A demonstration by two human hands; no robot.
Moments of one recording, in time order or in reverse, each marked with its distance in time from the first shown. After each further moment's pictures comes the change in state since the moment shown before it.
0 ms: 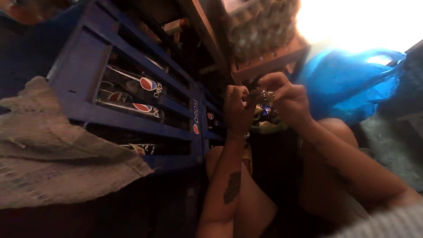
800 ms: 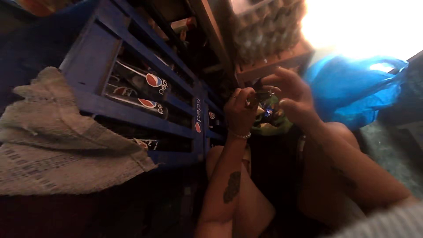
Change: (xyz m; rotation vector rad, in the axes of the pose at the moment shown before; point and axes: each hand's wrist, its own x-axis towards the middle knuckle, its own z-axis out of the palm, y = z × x) left_hand 0.001 0.002 -0.006 0.068 0.046 0.080; right_hand 0.006 -0.012 -0.005 -0.034 -0.046 0.139
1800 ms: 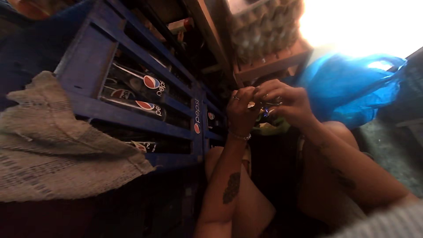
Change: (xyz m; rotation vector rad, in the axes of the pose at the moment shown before) left_hand -0.001 -0.001 0.008 -0.029 0.008 0.100; right_hand -0.001 0.002 0.001 -0.128 -0.091 -0.101
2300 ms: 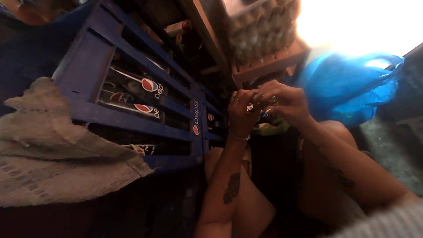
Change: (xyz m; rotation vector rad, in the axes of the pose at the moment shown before) left_hand -0.004 0.000 0.003 -0.089 -0.054 -0.025; right_hand -0.001 0.000 0.000 -0.047 0.032 -0.046
